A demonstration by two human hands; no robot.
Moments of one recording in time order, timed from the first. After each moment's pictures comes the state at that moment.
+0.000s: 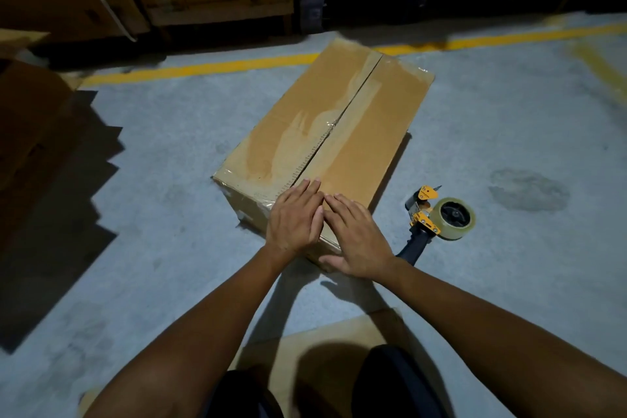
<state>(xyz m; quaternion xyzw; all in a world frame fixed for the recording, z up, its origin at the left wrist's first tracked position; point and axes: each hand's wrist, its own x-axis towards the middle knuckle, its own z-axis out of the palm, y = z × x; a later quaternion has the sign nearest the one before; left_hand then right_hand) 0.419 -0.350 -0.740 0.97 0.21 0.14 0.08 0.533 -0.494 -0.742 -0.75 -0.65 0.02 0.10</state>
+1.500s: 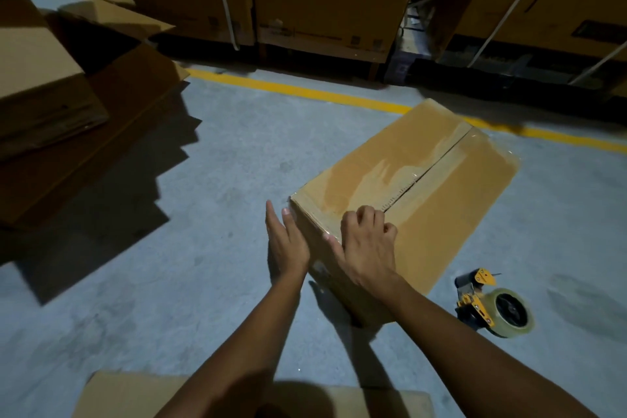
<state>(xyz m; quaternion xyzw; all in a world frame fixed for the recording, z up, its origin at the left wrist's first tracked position) 0.366 -0.287 -0.749 0.47 0.62 0.39 0.49 0.476 -0.364 -0.707 -0.82 -0.57 -0.06 0.06</state>
